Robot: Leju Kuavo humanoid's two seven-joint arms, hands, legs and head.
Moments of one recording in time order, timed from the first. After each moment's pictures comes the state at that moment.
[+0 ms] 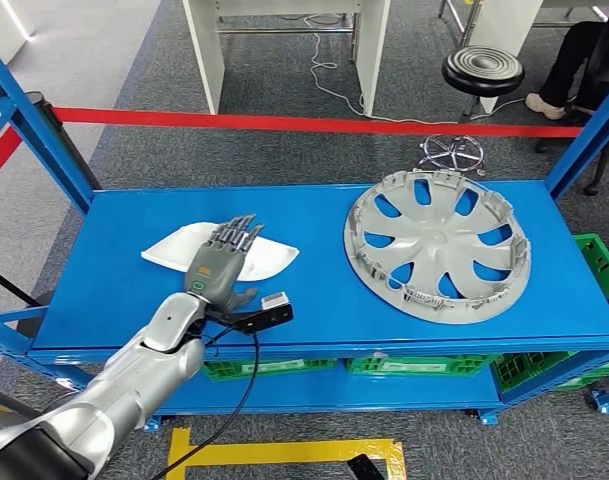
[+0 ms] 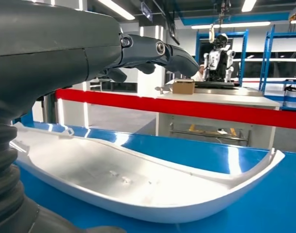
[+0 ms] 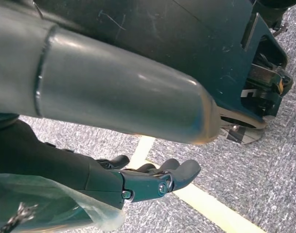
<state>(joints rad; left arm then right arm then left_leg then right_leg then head) -0.77 -0.18 -0.85 -0.35 -1.01 0.55 -0.04 -0.09 0.07 0.57 -0.18 0.00 -0.10 0.09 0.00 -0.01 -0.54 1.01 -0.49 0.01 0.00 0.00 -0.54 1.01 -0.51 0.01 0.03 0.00</state>
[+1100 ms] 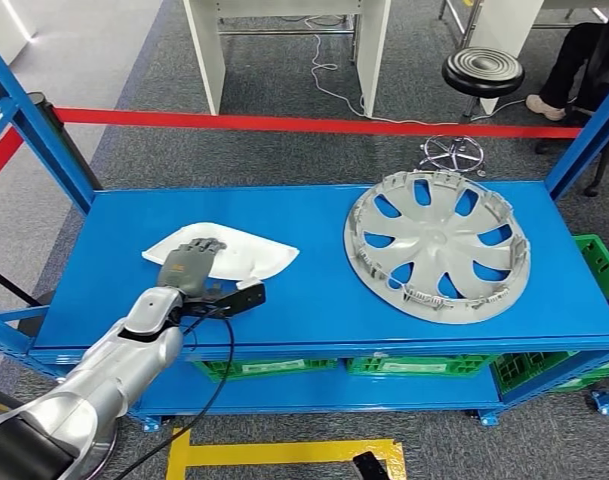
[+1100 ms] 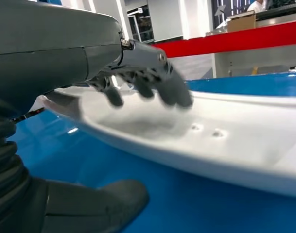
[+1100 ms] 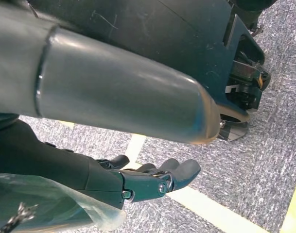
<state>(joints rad) -0.80 -0.13 -0.79 -0.30 -1.05 0.28 0.14 -0.08 0.07 0.53 -0.18 -0.03 -0.12 0.02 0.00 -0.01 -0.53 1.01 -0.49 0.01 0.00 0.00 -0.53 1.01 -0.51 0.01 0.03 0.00</state>
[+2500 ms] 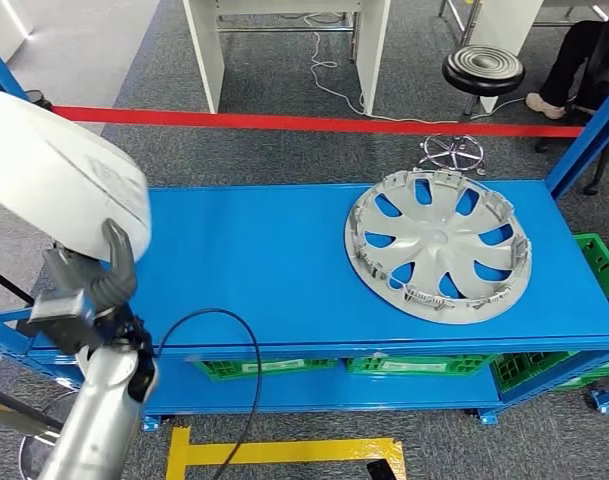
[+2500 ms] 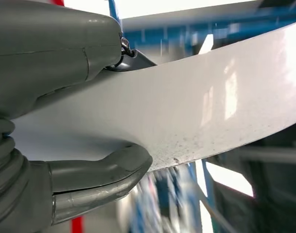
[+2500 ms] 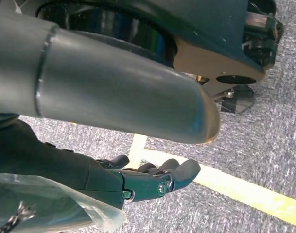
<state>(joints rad) -0.32 -0.16 -0.31 -1.28 -0.12 0.47 -0.67 -0.04 0.07 0.49 -0.18 -0.05 -0.25 -0.02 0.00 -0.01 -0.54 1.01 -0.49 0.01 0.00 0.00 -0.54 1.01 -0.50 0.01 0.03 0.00</state>
